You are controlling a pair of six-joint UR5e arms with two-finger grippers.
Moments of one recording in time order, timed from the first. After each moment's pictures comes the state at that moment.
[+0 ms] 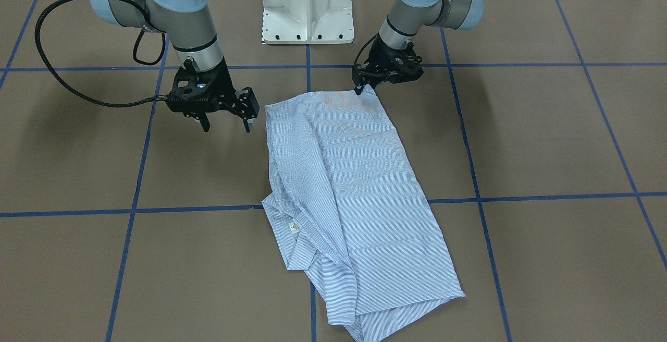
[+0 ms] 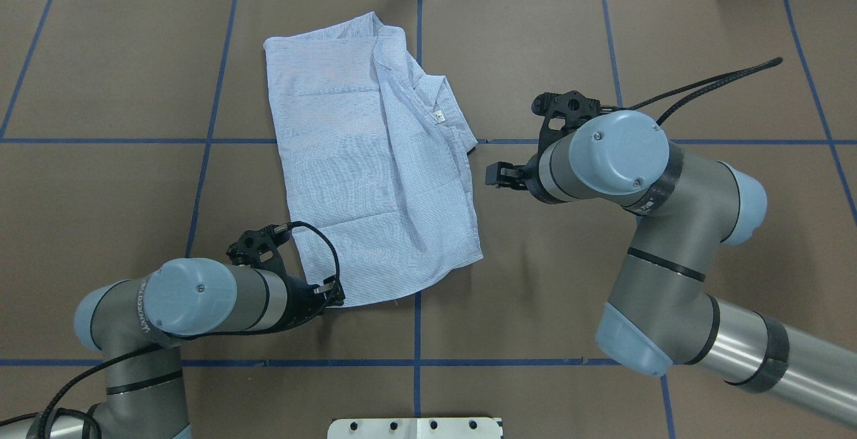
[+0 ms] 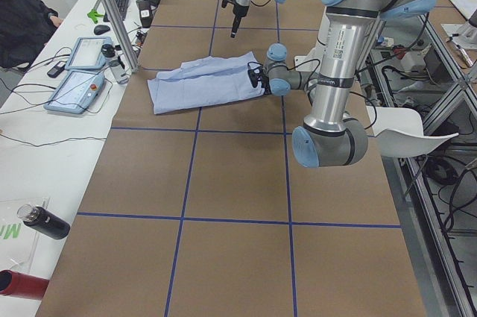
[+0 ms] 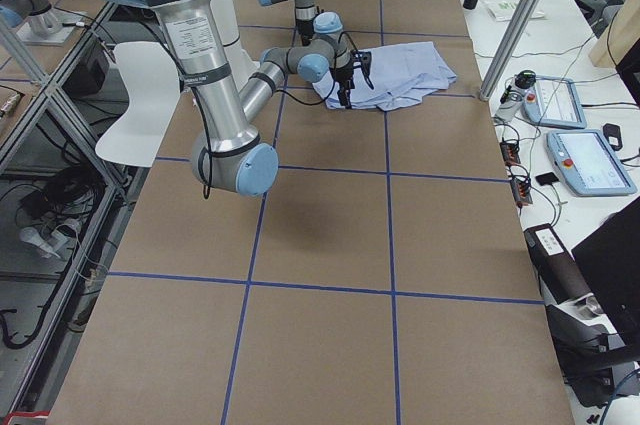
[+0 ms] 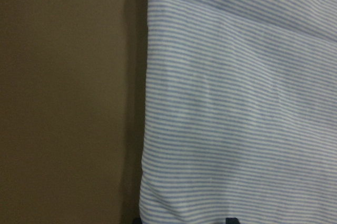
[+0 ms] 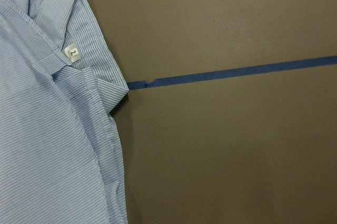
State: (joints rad) left arm -0.31 -1.87 -1.82 -2.11 -1.72 -1.79; right arm 0.55 -1.13 1.88 -1.45 1.70 1.32
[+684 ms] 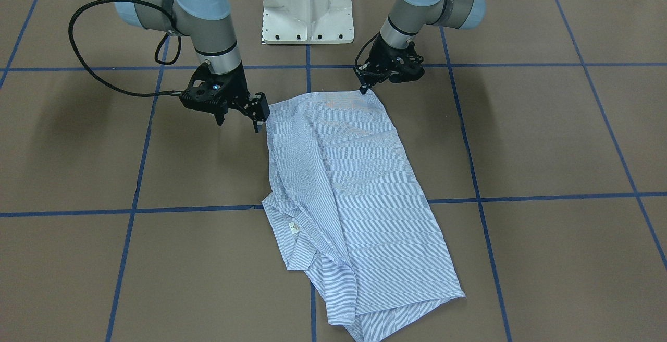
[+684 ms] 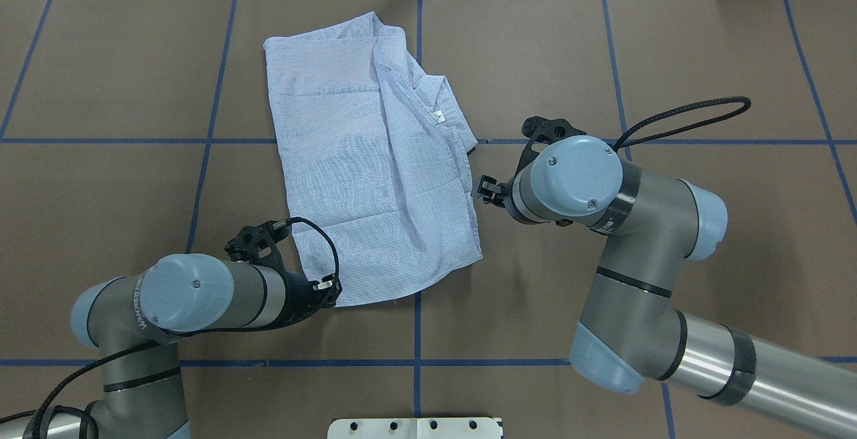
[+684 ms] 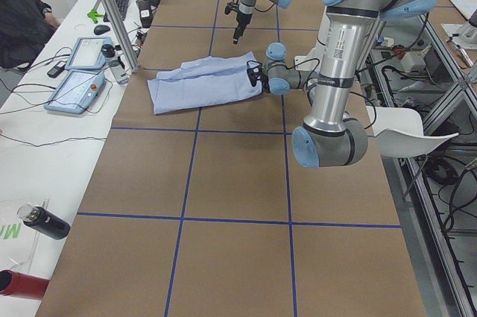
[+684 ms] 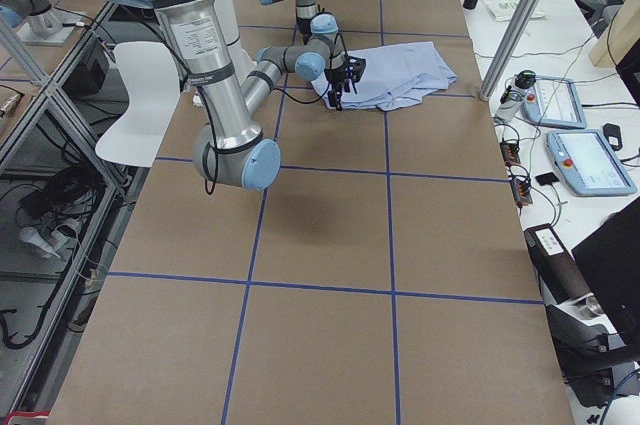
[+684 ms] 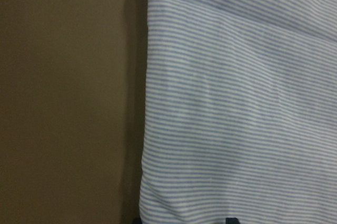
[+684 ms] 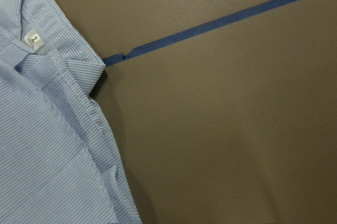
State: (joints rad) left arm -0.31 -1.87 -1.83 -2.11 -1.72 -1.78; right arm 0.49 -1.07 1.82 -1.51 1.67 1.60
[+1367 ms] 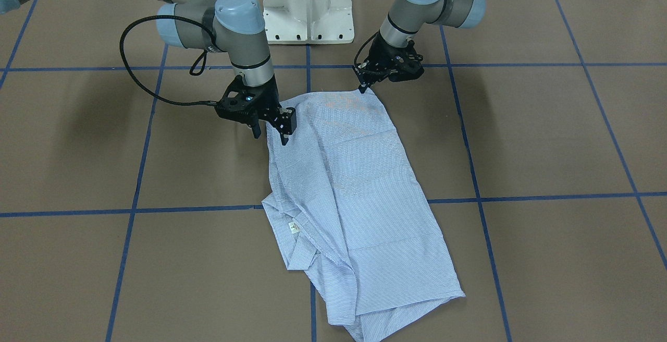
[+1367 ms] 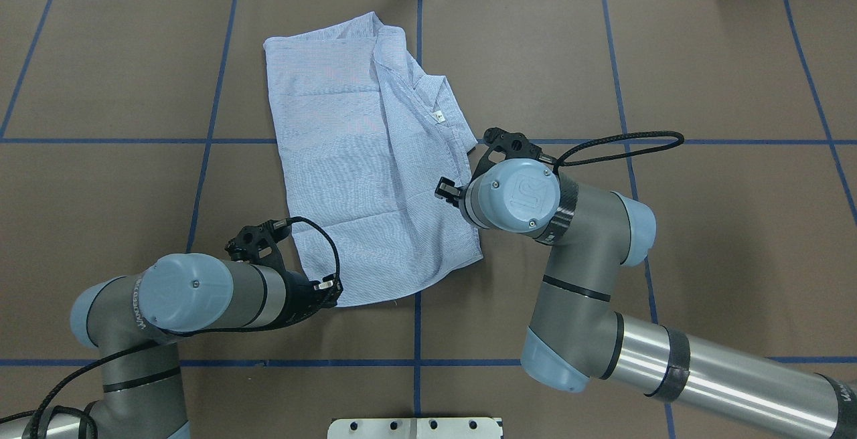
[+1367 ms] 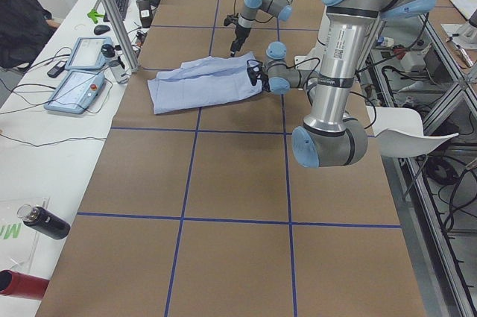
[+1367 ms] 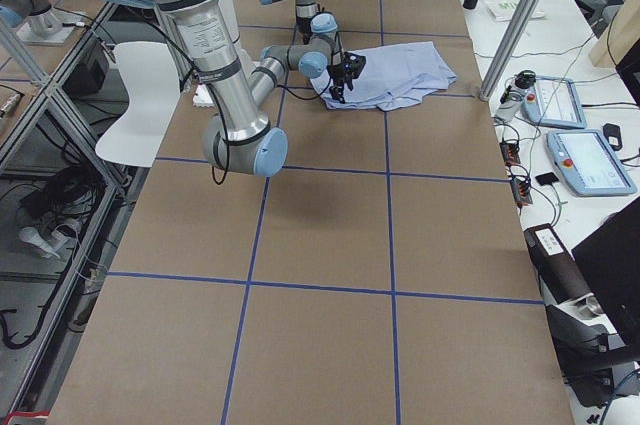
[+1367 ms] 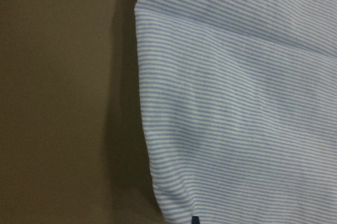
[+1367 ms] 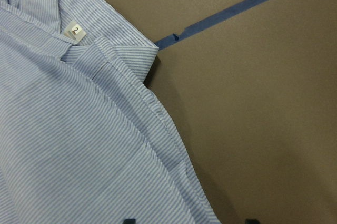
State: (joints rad) left arm -0.31 -1.87 -1.84 -2.11 -1.72 -1.78; right arm 0.44 -0.99 1.66 -1.34 1.60 1.69
